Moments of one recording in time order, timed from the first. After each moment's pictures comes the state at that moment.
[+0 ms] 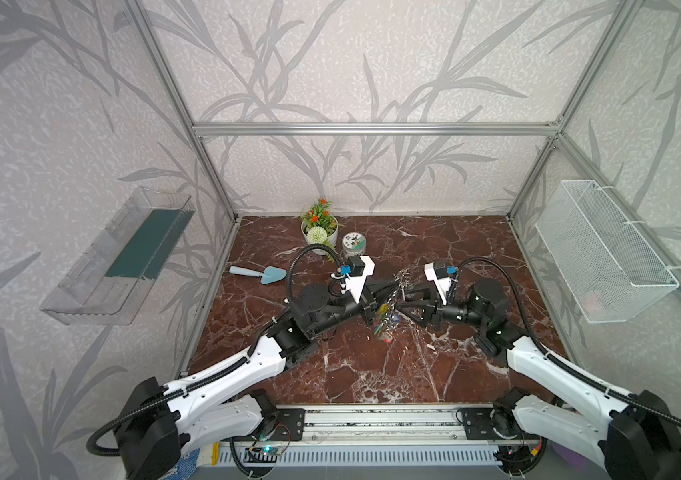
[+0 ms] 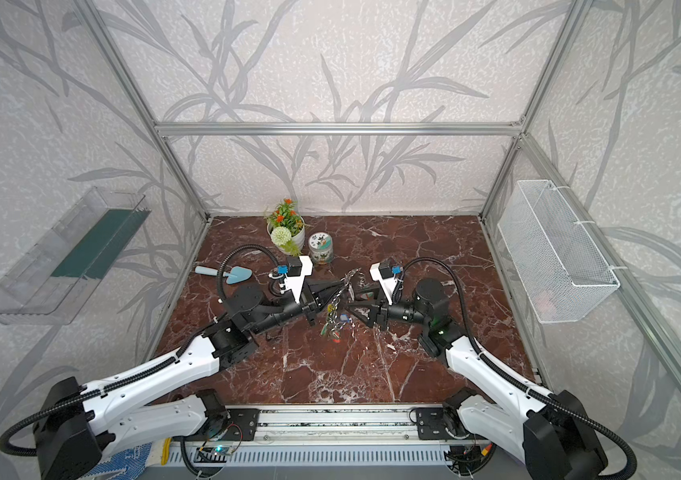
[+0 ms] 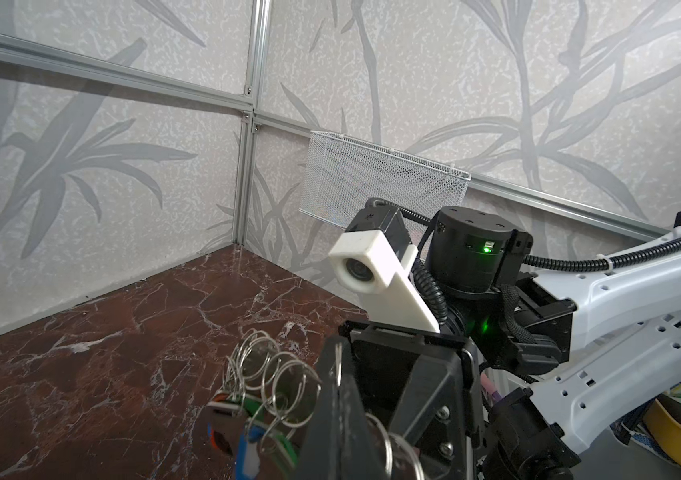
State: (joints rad) left arm -0.84 1.07 0.70 0.47 0.28 -0.27; right arm 0.51 1.04 0.52 0.46 -0.84 0.42
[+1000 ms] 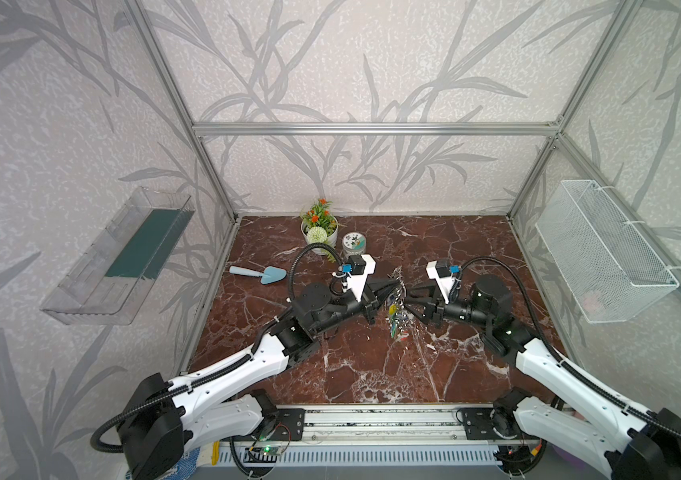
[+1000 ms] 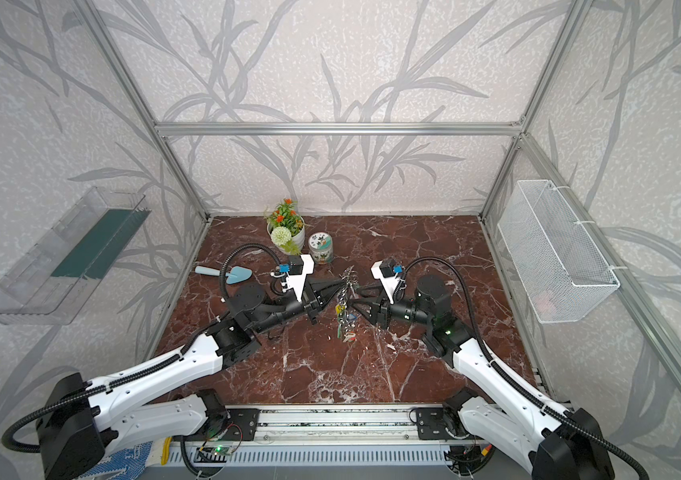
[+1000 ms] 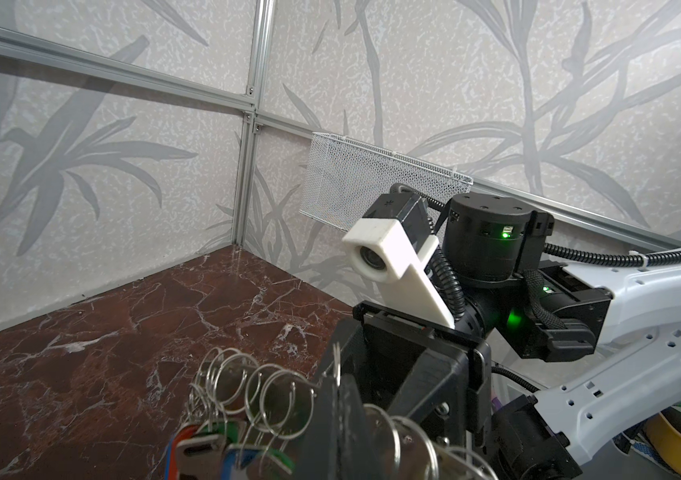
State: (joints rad) left arm -0.84 1.10 0.70 0.50 0.28 -0.29; right arm 0.51 0.95 0.60 0.17 -0.70 0.24
